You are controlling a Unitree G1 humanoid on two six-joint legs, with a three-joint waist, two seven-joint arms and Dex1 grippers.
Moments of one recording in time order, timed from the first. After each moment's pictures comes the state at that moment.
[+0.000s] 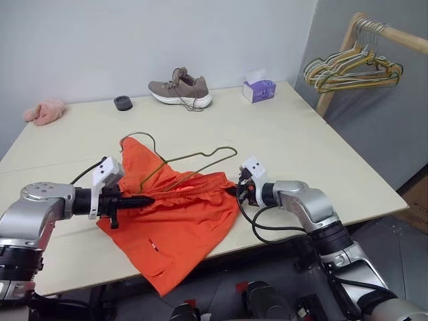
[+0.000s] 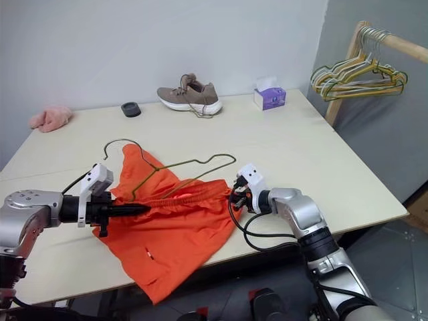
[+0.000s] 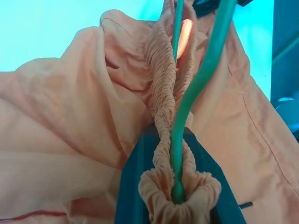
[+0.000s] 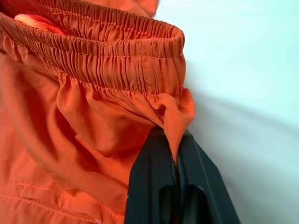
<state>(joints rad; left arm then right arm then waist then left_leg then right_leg) -0.28 1.00 0.06 0.13 -0.47 0.56 -1.30 -0.57 -0.23 0.28 0.13 0.24 0.74 0.67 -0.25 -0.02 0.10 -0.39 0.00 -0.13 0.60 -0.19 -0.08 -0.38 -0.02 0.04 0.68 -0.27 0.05</state>
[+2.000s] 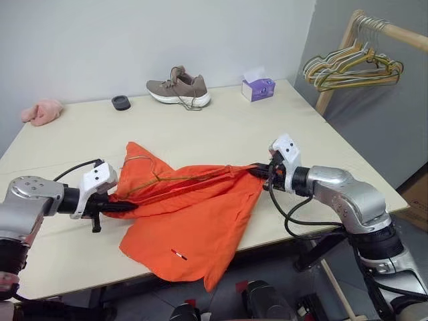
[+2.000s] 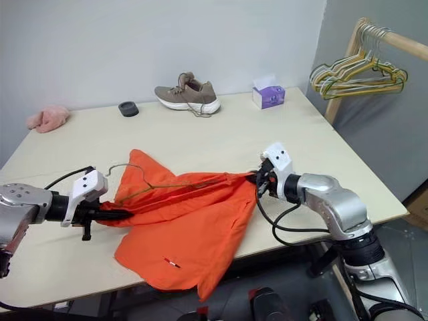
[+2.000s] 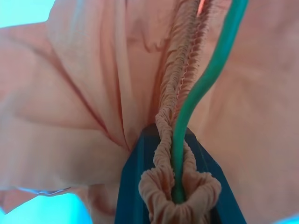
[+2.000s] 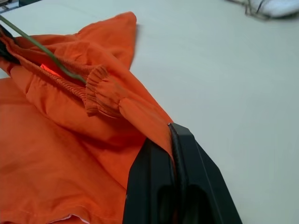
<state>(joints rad) -0.36 1.11 -0.12 0.36 -0.28 0.27 -1.30 -0.55 -0.52 0.24 -0.25 0.41 0.77 0.59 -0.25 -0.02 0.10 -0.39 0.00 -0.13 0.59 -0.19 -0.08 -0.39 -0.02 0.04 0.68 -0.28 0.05</state>
